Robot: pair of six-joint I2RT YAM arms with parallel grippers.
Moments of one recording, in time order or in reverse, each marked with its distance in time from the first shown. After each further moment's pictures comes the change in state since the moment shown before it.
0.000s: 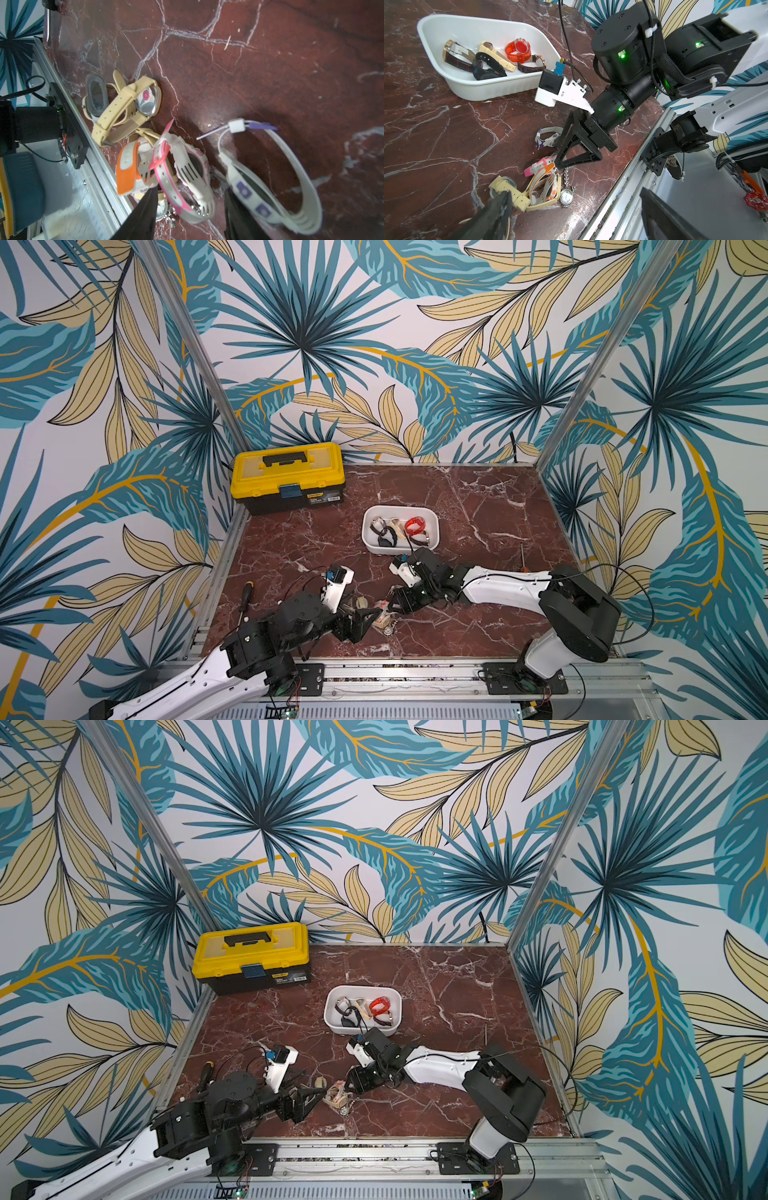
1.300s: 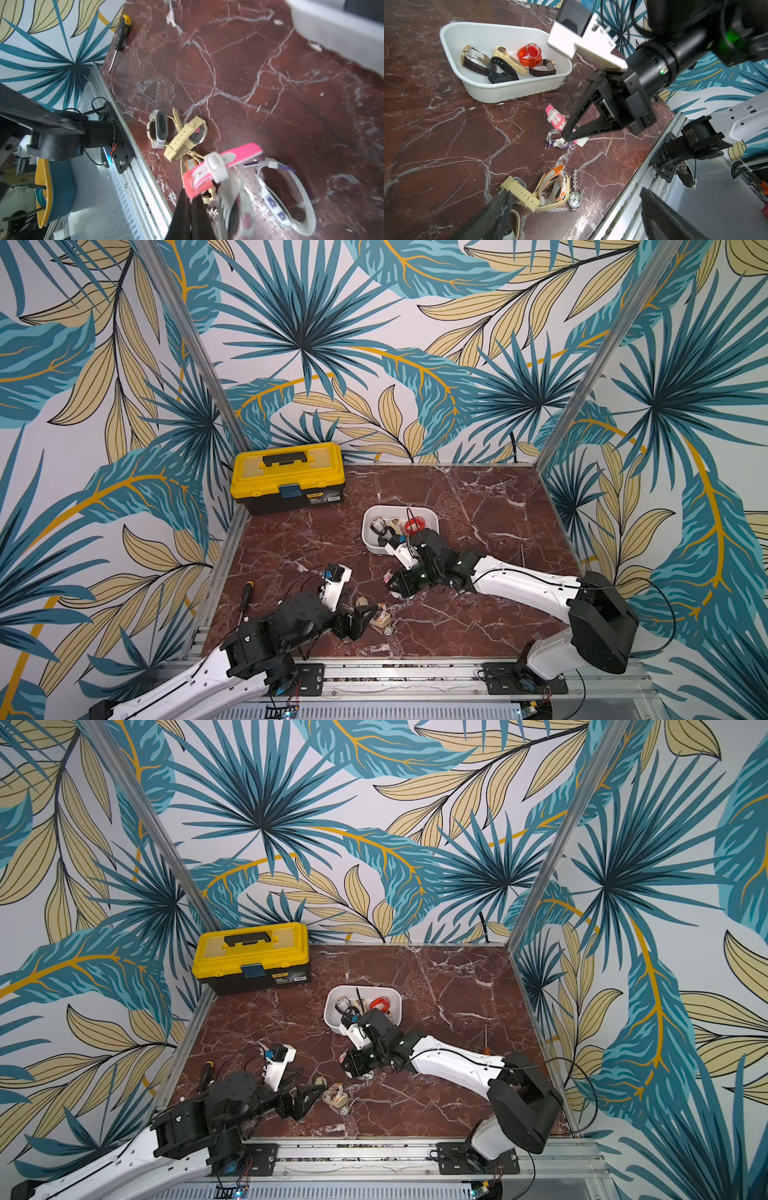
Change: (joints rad) left arm 0.000 0.000 0.000 -0.009 -0.050 0.006; right arm -0.018 -0.114 0.193 -0.149 -0.011 -0.034
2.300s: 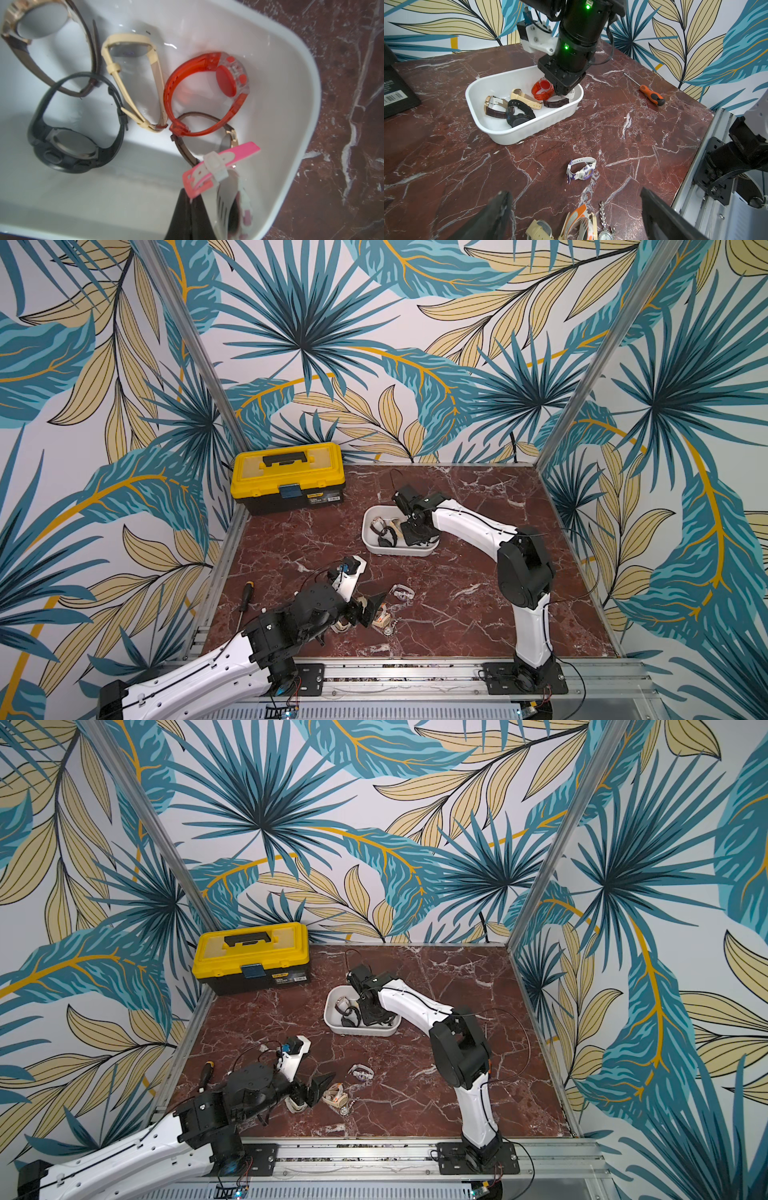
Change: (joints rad) left arm 0.000 0.178 0.001 0.241 -0.116 0.230; right arm -0.189 0.554 0.720 -0.619 0.657 -0.066
